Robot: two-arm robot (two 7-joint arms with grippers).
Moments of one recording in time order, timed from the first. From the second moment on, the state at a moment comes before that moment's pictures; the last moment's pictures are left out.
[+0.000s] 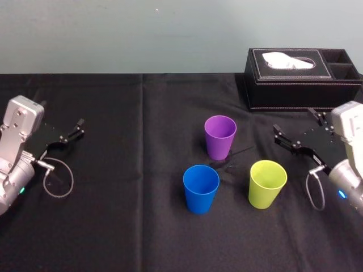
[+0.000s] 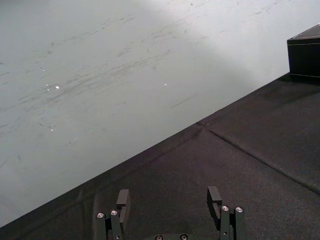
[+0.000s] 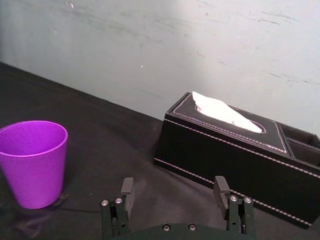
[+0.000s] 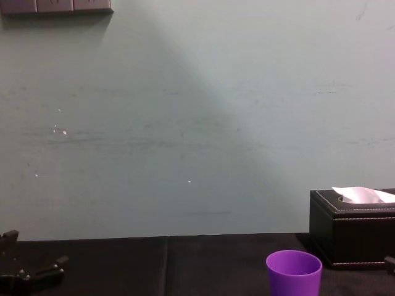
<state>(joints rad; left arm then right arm) -0.20 0.60 0.45 -1.41 -0.25 -0.12 0.03 0.16 0.60 -0.40 -1.40 0.32 -0.18 0.04</state>
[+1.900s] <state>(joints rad) -0.20 0.60 0.45 -1.41 -0.25 -0.12 0.03 -0.24 0.72 -0.23 -1.62 0.46 -0.32 0.45</state>
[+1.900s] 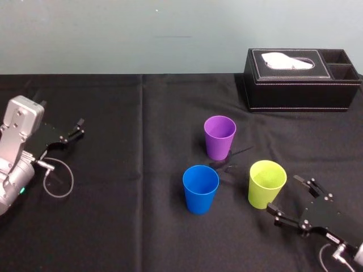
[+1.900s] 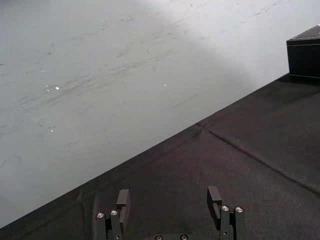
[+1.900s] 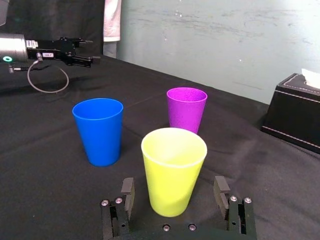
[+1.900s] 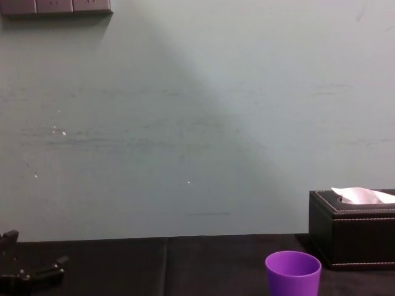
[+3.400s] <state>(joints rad) -0.20 0.60 0.45 -1.41 -0.25 -0.12 0.03 -0.10 0.62 -0.26 -1.55 0.40 -0.23 0.51</state>
